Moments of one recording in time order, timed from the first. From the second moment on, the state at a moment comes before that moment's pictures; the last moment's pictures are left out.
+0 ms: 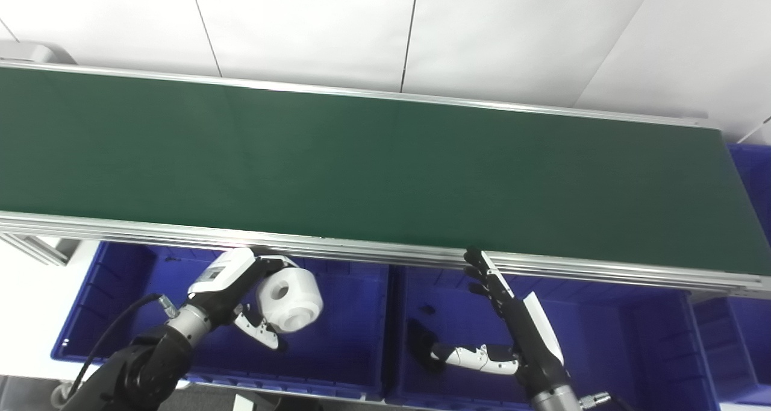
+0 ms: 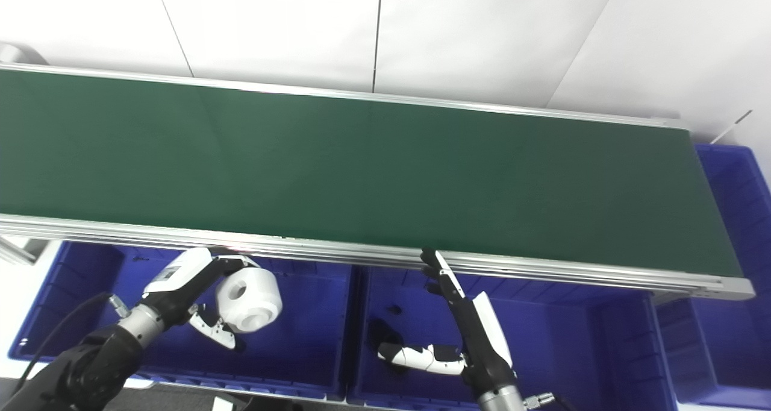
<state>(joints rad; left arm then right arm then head) 0.13 0.43 -0.38 0.09 0.57 -0.07 -0.07 0.45 -0.13 0.22 -0.22 -0.30 -0.14 0.10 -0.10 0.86</state>
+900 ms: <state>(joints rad) 0.26 0.21 -0.25 0.14 -0.31 -0.37 -0.44 0.47 -0.13 0.22 -0.17 -0.31 -0.17 0.07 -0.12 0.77</state>
